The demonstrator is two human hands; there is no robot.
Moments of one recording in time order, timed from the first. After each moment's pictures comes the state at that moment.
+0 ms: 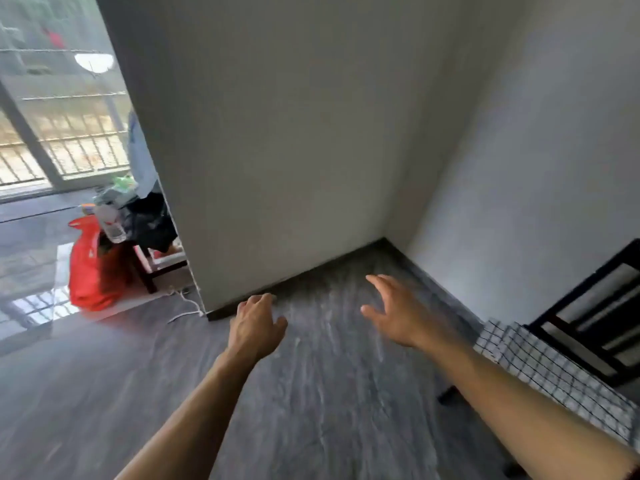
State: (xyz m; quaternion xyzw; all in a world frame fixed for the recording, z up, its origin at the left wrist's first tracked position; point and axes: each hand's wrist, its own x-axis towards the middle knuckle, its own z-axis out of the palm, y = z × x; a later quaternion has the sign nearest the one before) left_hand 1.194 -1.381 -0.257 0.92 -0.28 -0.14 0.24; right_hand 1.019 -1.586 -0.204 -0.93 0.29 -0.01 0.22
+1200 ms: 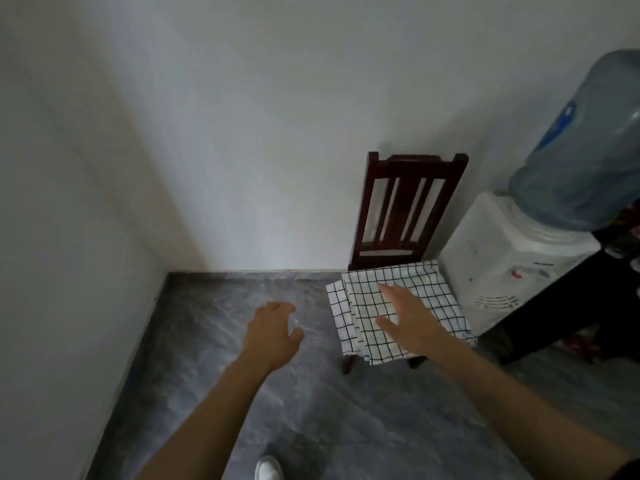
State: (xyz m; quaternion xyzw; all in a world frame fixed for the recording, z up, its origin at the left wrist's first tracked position) left_hand 1.092 -1.975 -0.298 0.62 -0.74 -0.26 0.06; right_hand 0.812 -1.945 -0.293 -0.66 0.70 -0.07 0.24
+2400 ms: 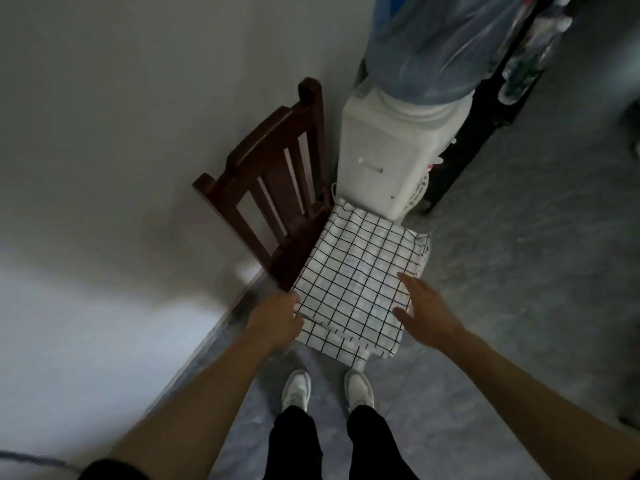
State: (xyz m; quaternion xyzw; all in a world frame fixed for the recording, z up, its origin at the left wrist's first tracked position) left_hand 0.883 -2.332 -0.399 0.21 -0.92 -0.27 -0.21; right_hand 0.758 -2.069 -0.398 -0.22 0.92 -0.19 0.27
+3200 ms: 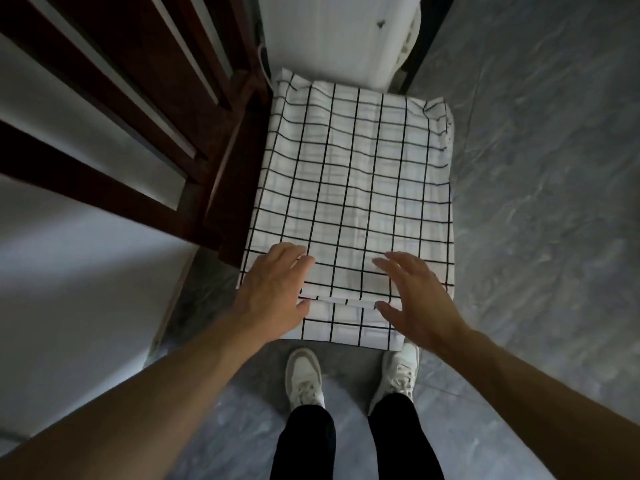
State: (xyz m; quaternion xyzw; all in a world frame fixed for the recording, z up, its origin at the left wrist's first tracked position) left_hand 0.831 -2.361 -0.695 -0.13 -0.97 -0.14 -0.17; right_hand 0.816 -2.112 -0.688 -0.14 0.95 -0.15 0.23
